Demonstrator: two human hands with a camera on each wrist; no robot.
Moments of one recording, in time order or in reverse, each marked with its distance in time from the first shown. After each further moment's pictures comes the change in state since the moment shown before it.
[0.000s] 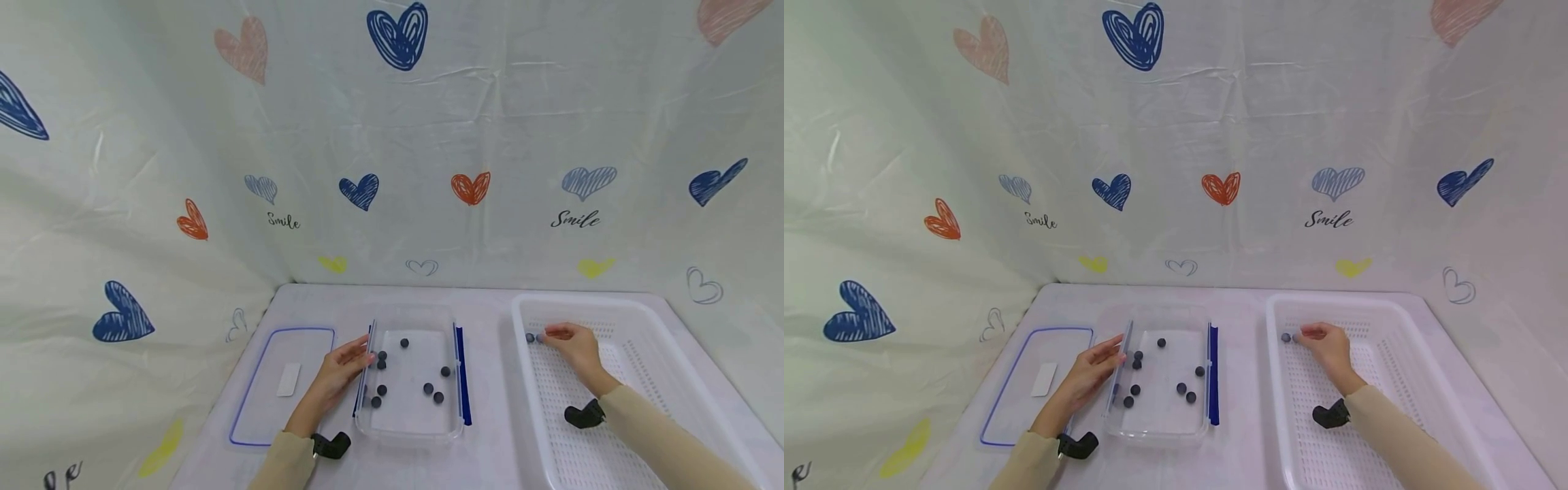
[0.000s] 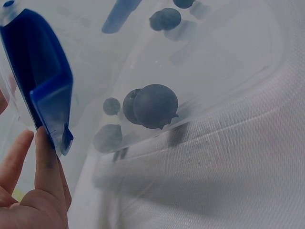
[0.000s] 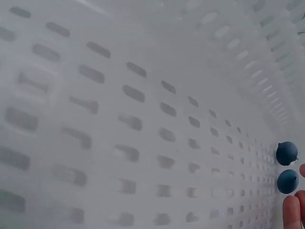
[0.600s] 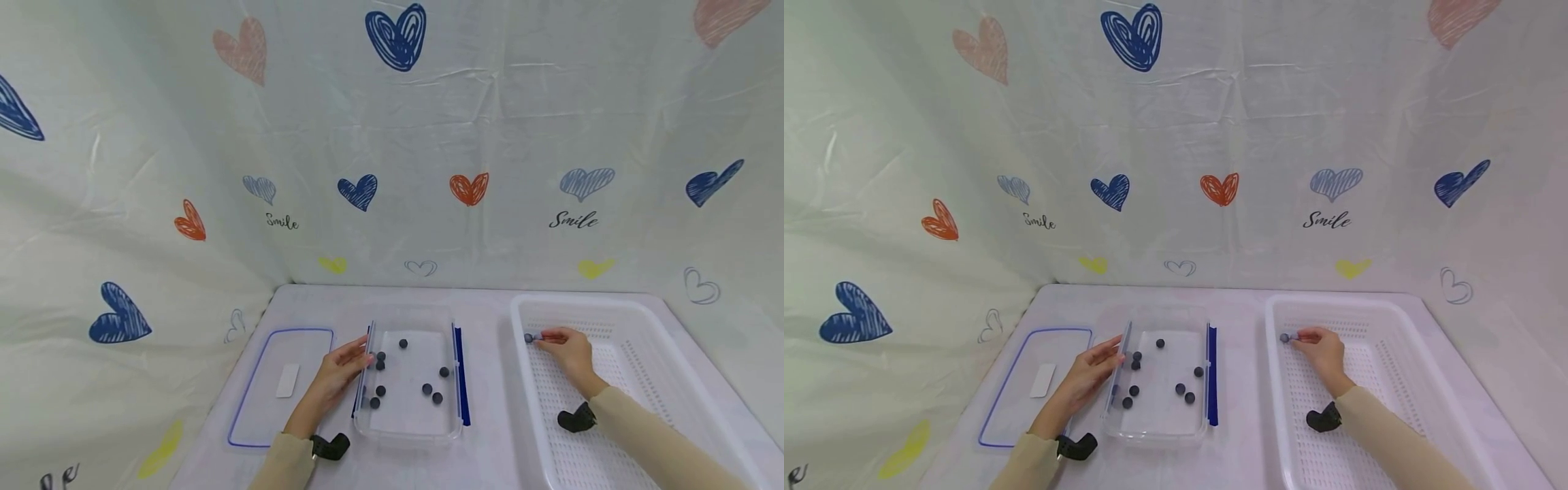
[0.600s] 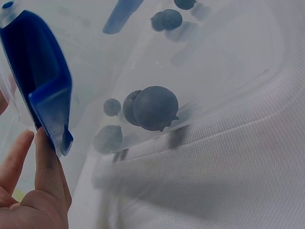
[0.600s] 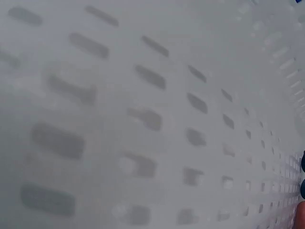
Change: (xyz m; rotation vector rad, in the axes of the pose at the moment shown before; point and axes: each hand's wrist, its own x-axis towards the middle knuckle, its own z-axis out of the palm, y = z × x) left_hand -0.001 -0.001 0.001 -0.015 -0.010 0.009; right_hand -0.002 0.010 0.012 0.026 0.019 0.026
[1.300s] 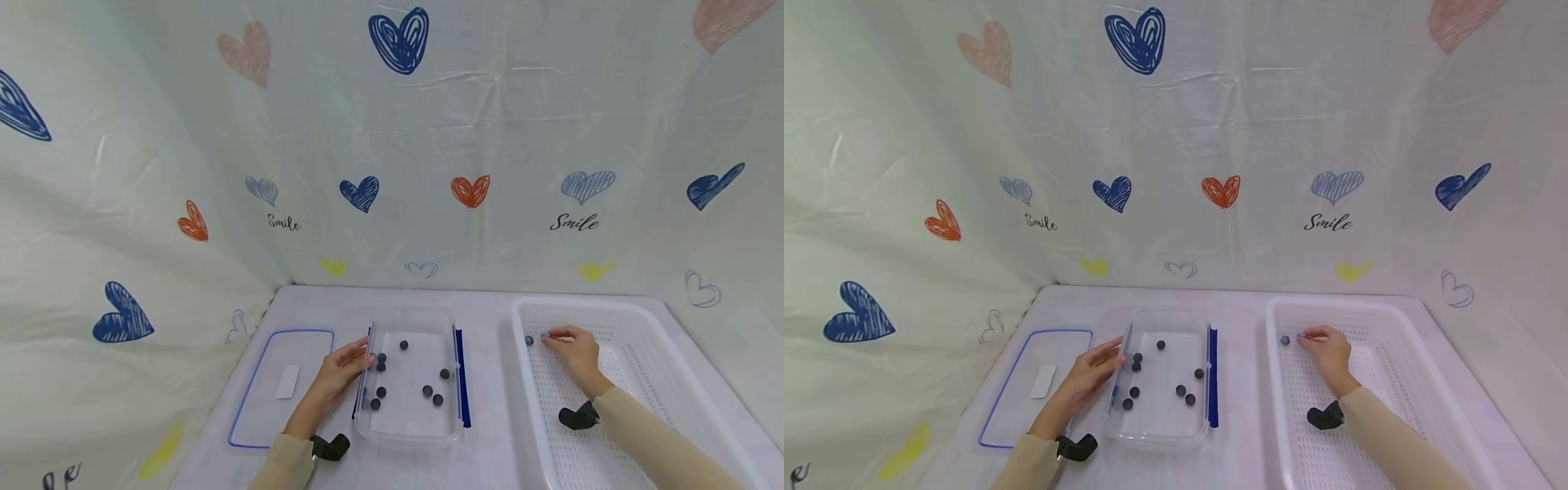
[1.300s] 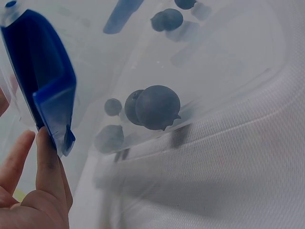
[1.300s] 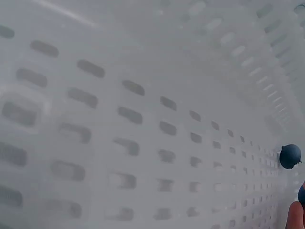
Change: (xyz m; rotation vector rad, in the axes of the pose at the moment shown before) left_hand -0.001 0.001 -0.001 -0.009 -0.006 -0.009; right_hand 0.000 -0.005 -0.008 -0.046 0.047 0.042
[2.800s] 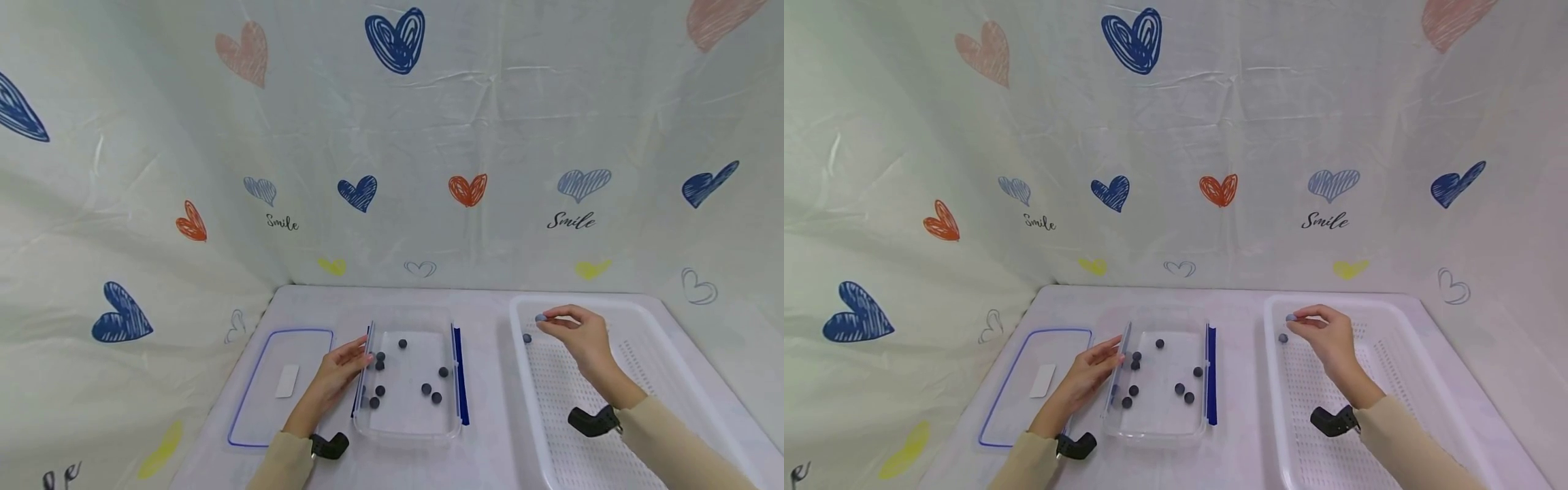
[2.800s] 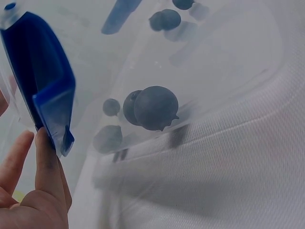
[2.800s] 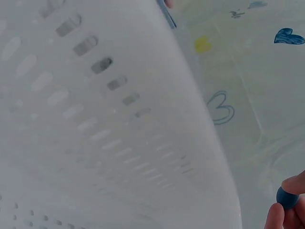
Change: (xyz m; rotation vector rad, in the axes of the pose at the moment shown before) left_hand 0.001 0.002 0.002 0.011 0.015 -0.005; right_hand -0.034 -0.083 -0.039 0.340 -0.075 -0.157
